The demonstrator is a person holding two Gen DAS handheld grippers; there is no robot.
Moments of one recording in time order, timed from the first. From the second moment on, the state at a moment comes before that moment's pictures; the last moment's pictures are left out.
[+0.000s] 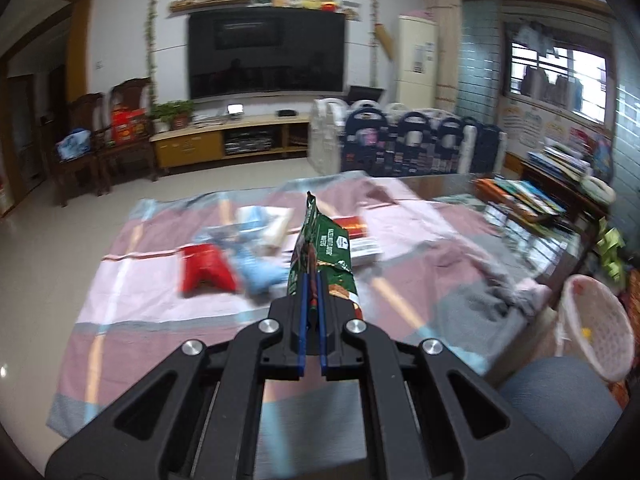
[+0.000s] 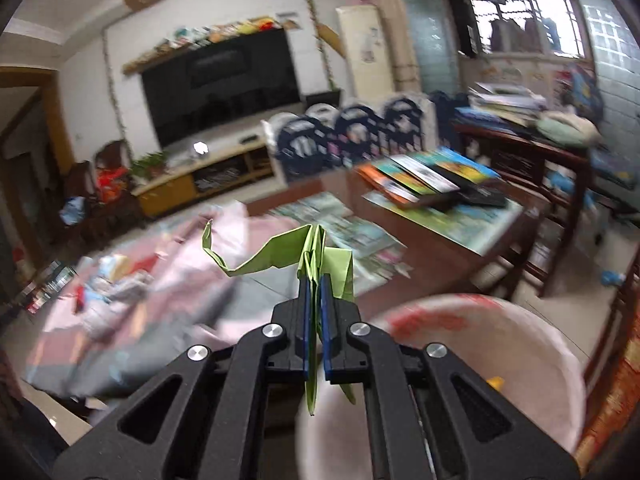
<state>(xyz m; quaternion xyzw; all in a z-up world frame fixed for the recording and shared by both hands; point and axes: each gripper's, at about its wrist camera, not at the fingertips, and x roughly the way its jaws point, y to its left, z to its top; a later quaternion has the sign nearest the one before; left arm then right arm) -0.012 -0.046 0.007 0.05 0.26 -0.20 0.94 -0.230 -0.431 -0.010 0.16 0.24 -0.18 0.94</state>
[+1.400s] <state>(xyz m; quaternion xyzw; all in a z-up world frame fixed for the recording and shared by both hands) -0.038 0.059 0.035 0.03 0.20 0.03 0.98 -0.096 -0.181 0.032 0.06 0.19 0.06 0.98</state>
